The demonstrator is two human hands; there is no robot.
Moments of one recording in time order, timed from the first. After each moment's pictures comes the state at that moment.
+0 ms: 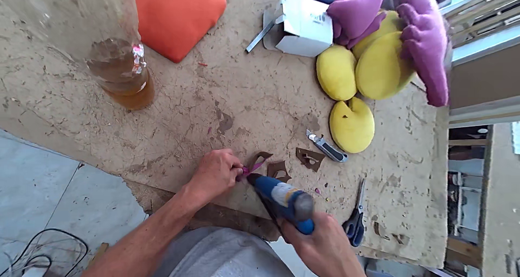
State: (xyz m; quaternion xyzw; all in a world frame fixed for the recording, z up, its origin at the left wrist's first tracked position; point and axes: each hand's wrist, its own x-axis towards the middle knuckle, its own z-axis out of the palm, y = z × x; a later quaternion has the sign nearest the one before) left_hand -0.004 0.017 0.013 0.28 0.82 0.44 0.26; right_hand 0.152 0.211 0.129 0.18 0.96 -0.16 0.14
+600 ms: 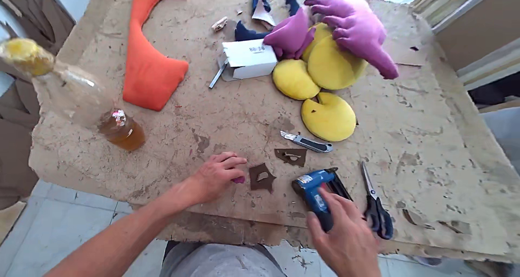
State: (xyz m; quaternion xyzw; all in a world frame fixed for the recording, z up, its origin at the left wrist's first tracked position) left_hand -0.020 0.044 0.044 0.58 0.74 0.31 0.13; right_hand 0.221 0.277 0.105 0.23 0.96 -0.16 -0.07
